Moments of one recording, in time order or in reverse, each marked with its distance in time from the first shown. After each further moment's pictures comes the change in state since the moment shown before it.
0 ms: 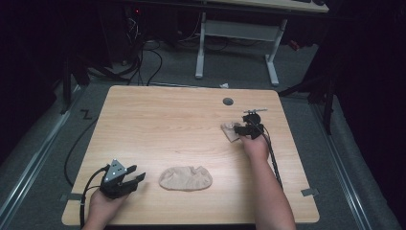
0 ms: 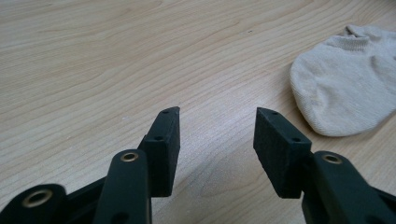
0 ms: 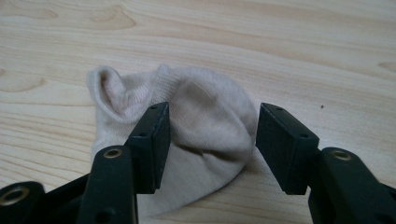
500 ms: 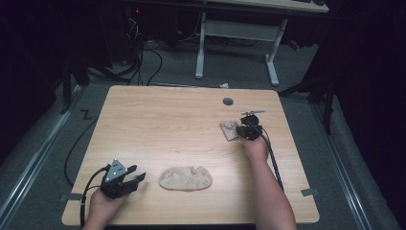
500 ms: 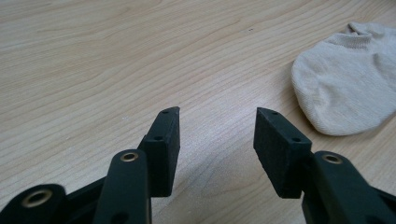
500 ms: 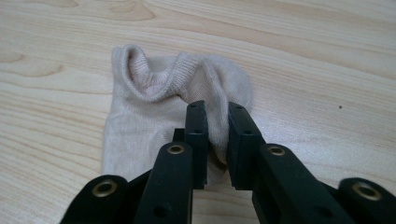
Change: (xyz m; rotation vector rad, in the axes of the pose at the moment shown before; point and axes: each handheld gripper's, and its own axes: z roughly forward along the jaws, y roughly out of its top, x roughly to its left) left arm 0.000 0.000 0.001 0.003 0.003 0.004; right arm 0.007 -0.005 -0.002 -0.011 0.026 -0.060
